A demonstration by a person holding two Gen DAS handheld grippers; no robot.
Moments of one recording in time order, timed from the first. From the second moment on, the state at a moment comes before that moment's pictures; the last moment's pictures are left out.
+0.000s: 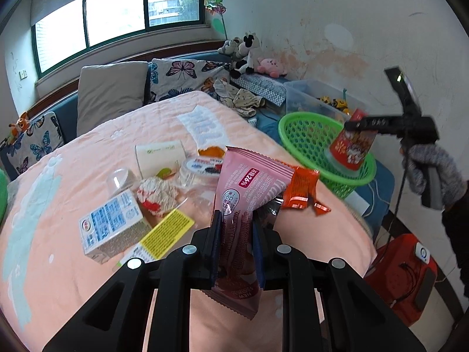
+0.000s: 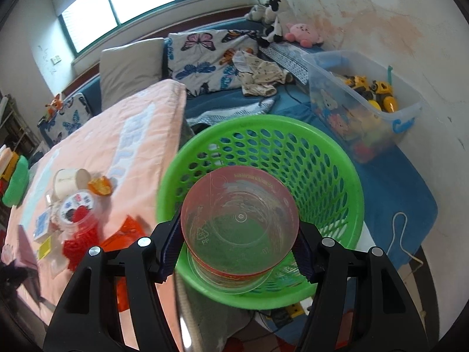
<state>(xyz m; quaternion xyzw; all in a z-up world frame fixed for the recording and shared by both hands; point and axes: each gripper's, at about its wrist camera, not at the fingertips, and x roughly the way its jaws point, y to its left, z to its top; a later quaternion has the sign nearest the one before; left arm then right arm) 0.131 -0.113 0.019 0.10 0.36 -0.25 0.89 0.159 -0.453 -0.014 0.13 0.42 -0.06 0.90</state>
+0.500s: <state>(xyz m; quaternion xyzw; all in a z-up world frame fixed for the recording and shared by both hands) 0.177 -0.169 0.046 0.08 0.35 -0.28 0.89 0.175 -0.488 -0.051 0.16 0.44 -0.07 0.88</state>
